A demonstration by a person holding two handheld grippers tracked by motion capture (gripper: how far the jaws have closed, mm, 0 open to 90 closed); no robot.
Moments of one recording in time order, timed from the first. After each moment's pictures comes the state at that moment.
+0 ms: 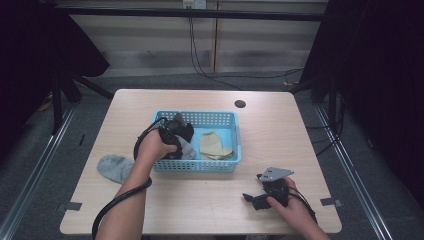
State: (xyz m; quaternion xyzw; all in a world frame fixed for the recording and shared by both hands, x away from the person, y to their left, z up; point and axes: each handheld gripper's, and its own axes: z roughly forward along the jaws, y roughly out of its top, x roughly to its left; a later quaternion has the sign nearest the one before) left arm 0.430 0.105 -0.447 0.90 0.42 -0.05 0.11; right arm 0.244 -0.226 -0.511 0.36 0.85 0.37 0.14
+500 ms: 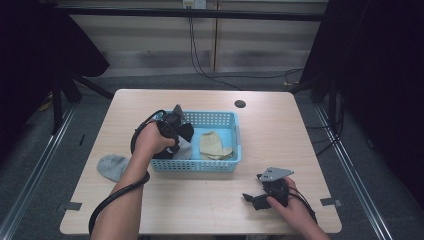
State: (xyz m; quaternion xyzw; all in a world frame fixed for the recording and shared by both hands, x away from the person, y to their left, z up) left arm 0.433 0.105 -0.414 0.90 0.42 -0.05 0.10; right arm 0.244 -0.226 -0.511 0.36 0.85 0.37 0.14
